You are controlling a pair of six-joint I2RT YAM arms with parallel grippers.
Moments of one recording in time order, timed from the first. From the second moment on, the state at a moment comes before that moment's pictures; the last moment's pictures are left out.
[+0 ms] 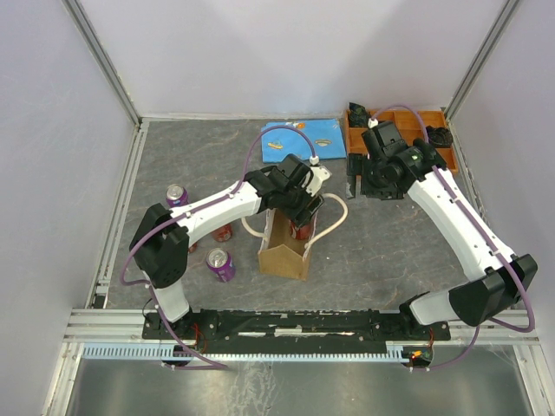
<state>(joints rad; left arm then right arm) -0.82 1.77 1.41 -0.57 0.10 0.06 0.44 1.41 1.52 -1.16 0.15 0.45</state>
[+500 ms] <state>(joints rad) -0.82 1.77 1.41 -0.51 0.04 0.05 0.44 1.42 1.51 -1.16 0.13 0.45</state>
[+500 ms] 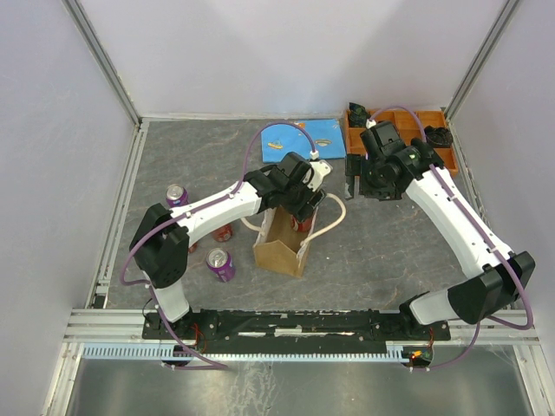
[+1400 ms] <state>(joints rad) -0.82 1.77 1.31 -0.30 0.03 -0.03 0.44 1.42 1.51 -1.16 0.13 0.45</state>
